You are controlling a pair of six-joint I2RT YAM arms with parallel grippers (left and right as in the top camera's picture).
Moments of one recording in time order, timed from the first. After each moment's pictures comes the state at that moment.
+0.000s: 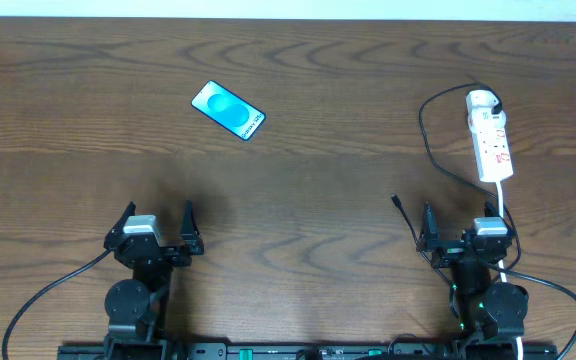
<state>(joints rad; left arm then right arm) -0.06 0.01 0.03 -0.13 -0.06 -0.11 0.04 0.02 0.01 -0.07 0.00 -0.01</state>
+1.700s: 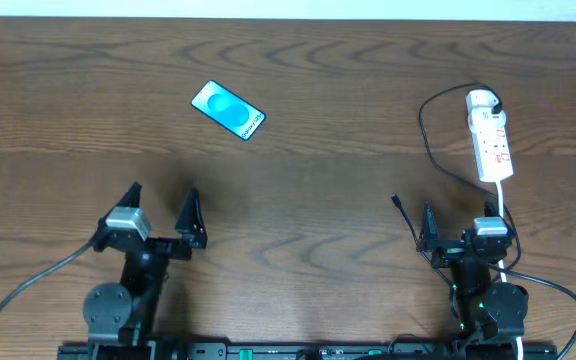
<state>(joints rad) -0.06 0.17 0.24 -0.04 0.10 -0.26 0.04 0.02 0.01 -0.07 0.00 -0.01</state>
